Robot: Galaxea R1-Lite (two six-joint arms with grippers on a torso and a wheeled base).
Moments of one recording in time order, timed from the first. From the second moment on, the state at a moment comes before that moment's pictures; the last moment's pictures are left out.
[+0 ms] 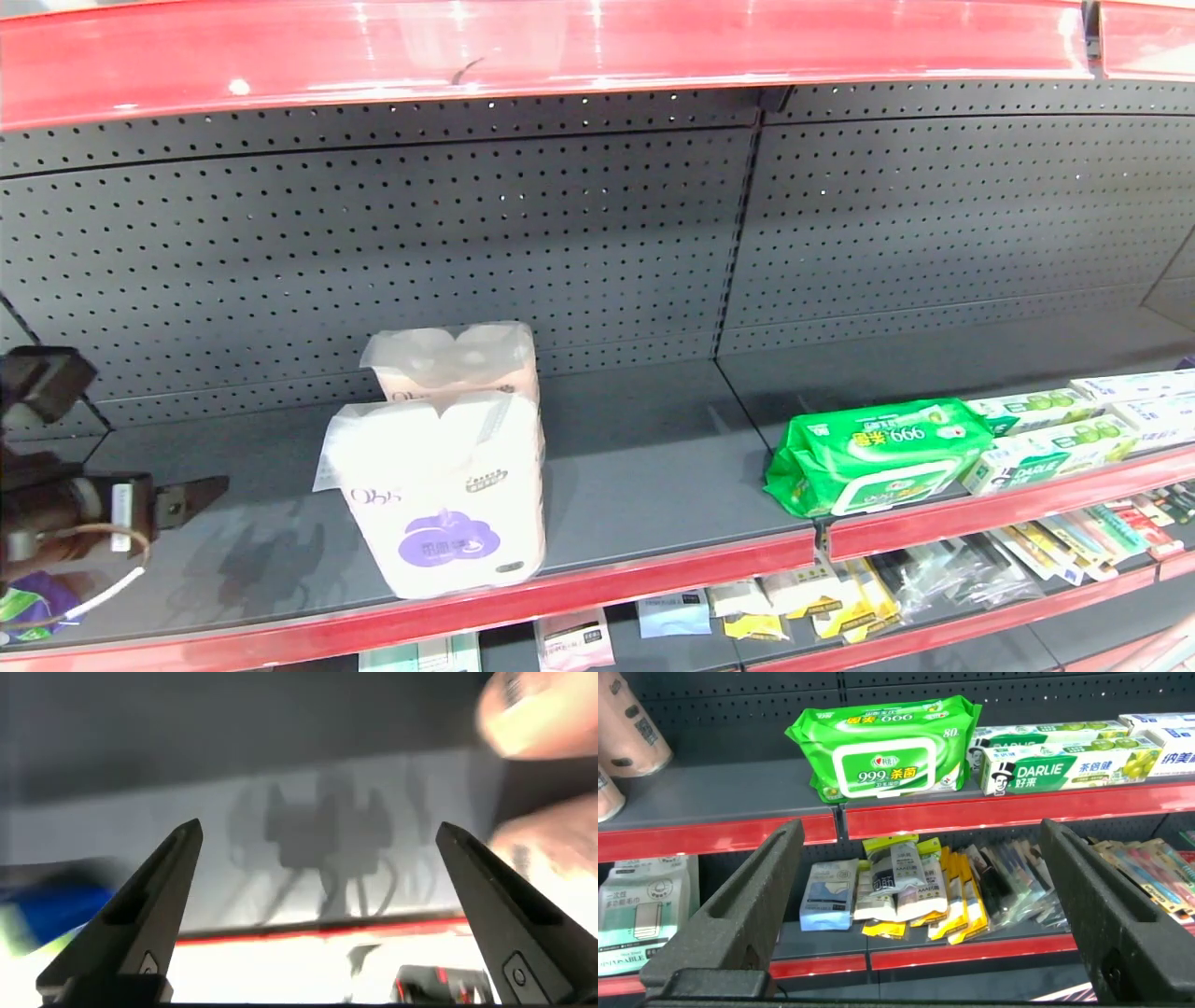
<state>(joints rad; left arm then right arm) 0.14 1.20 -0.54 -0.07 0.00 0.10 0.00 0.00 0.00 0.00 0.06 0.00</state>
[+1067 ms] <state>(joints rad) 0.18 0.00 -0.07 0.09 0.06 0.02 0.00 0.00 0.00 0.00 0.06 0.00</state>
